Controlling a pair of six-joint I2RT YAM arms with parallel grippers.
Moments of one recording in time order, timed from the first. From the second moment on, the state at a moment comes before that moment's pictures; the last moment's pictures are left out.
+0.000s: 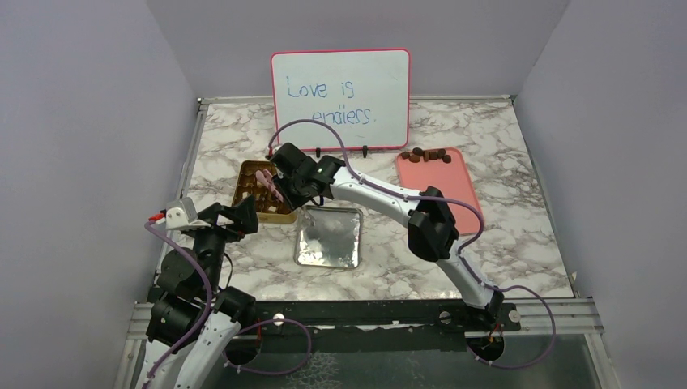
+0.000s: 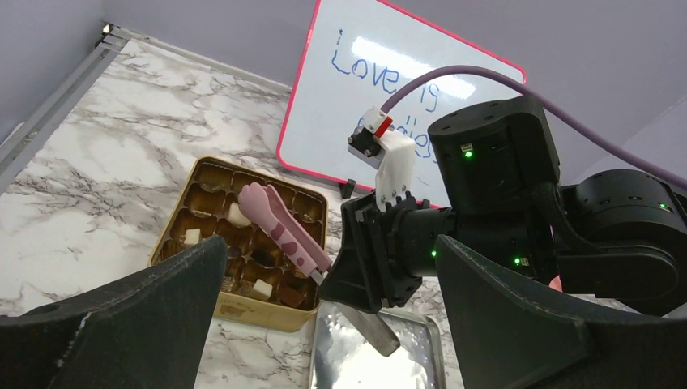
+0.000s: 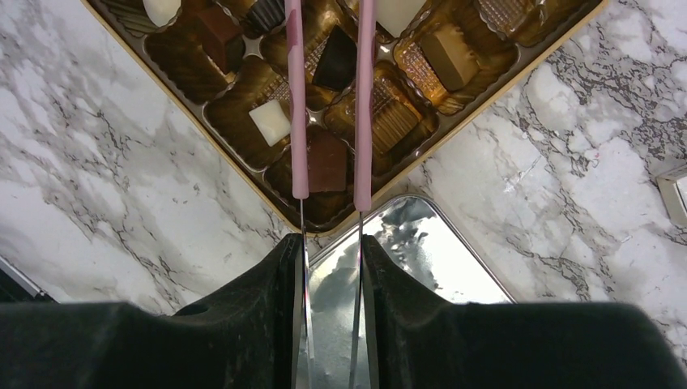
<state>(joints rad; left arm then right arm) -0.42 0.12 0.64 -0.46 -0.39 -0.42 1.04 2.32 2.16 -0.74 0.06 0.27</state>
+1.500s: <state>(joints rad) -0.42 0.24 0.64 -0.45 -0.27 -0.40 0.77 1.73 1.60 -0.87 0.21 0.21</state>
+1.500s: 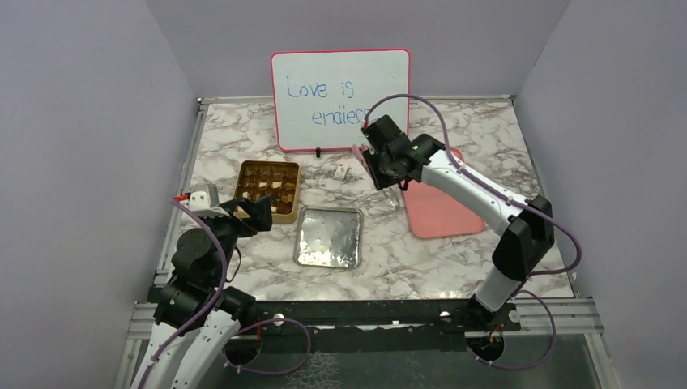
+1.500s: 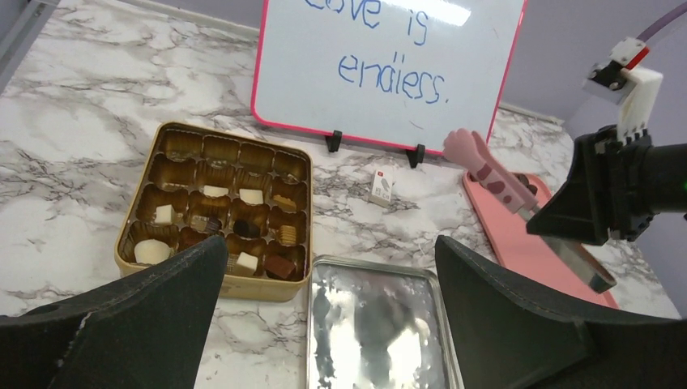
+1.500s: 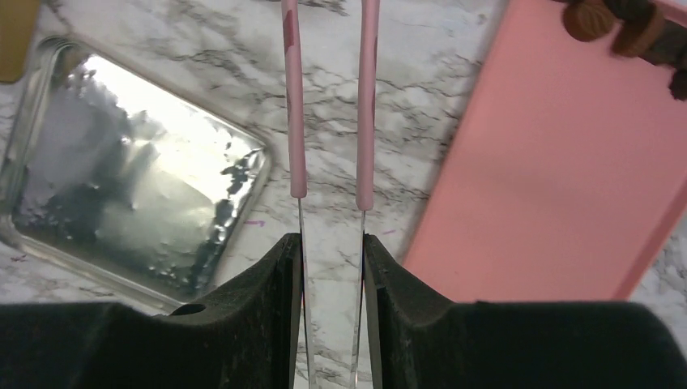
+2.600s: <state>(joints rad) -0.42 0.24 0.63 -0.44 -0.23 -0.38 0.29 1.73 1.47 -0.92 0.21 0.17</state>
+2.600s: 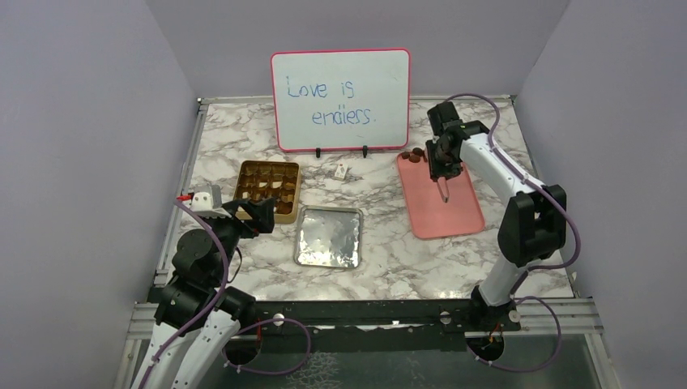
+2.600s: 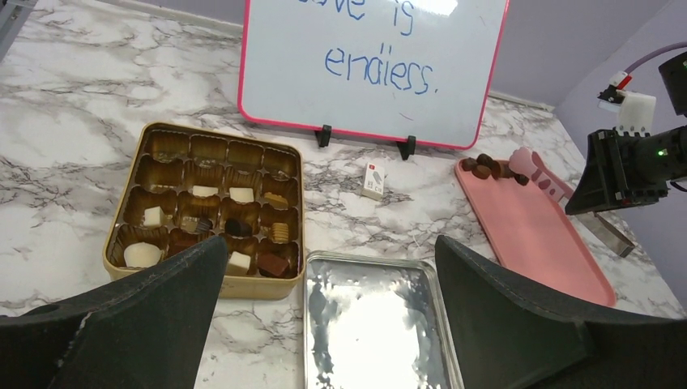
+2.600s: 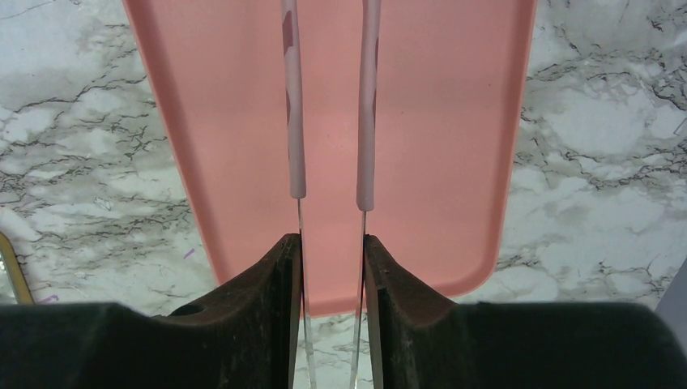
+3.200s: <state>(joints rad) -0.42 0.24 0.62 -0.43 -0.23 -0.38 0.29 1.83 1.47 -0.90 0.19 0.16</state>
